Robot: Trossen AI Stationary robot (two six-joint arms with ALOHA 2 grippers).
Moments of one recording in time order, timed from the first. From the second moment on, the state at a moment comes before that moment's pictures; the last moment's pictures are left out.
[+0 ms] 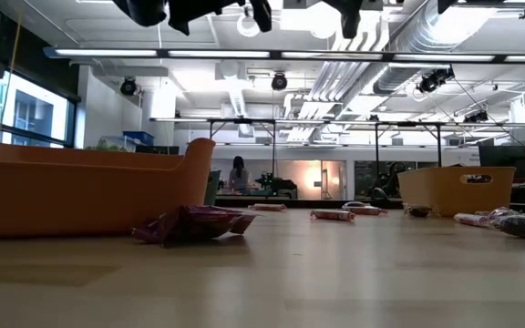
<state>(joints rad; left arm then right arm) 0.25 1.58 1.12 0.66 0.62 -0.36 -0.15 1.15 0.86 0.33 -0.21 0.42</state>
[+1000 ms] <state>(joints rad) 0.40 1.23 1.12 -0.25 0.35 -0.05 -0.18 0.83 0.86 -0.37 0.17 0.36</state>
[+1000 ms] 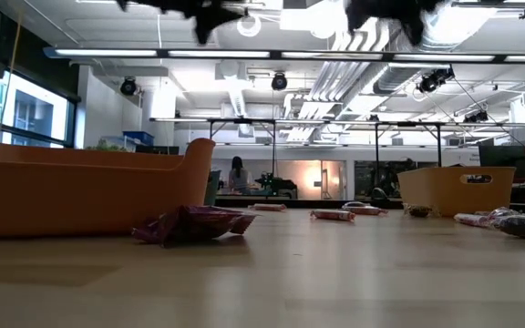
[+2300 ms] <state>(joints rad) 0.44 1.18 0.56 -1.01 -0.33 -0.75 -0.52 1.01 0.86 -0.79 0.54 0.65</state>
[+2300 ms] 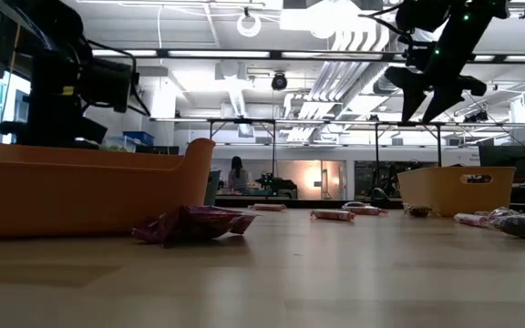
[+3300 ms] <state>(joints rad) 0.40 1.09 0.48 -0.86 -0.05 -0.94 -0.52 1.01 0.86 -0.77 0.46 0.65</state>
